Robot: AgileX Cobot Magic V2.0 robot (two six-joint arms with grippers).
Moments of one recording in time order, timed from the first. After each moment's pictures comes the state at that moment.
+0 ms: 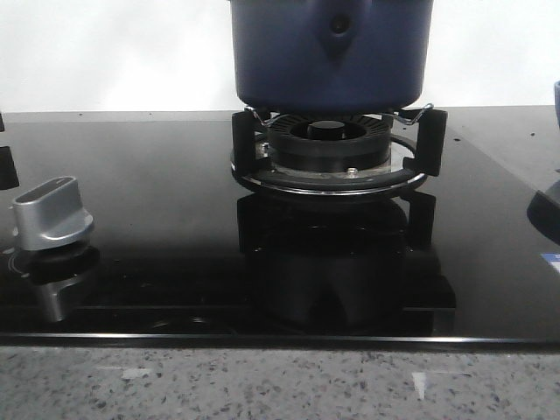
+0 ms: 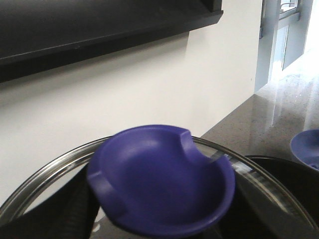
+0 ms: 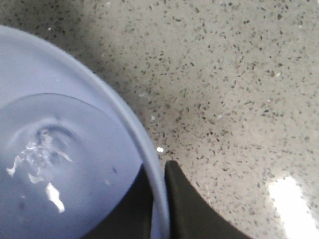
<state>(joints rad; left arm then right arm) -0.01 1.52 -1.44 -1.49 0.89 1.62 -0.35 1.53 -1.22 0.08 0.97 0.08</state>
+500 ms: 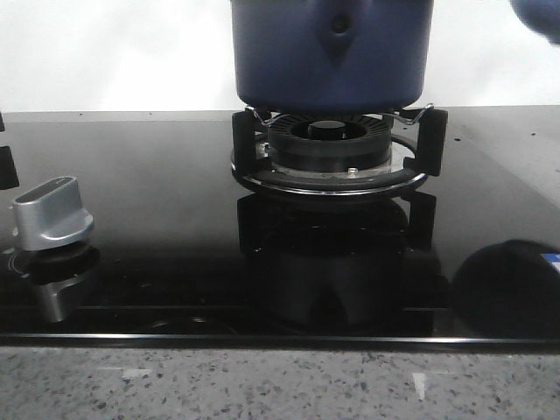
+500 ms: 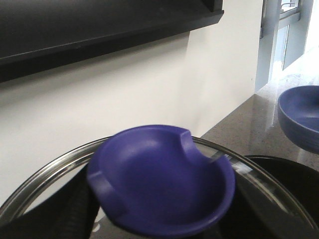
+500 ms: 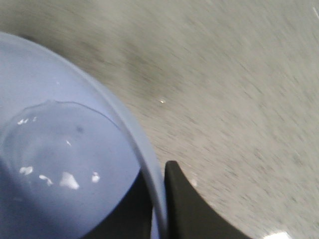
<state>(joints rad) -0.01 1.52 -1.44 -1.49 0.89 1.62 -0.17 1.54 -1.64 0.08 1.21 0.07</state>
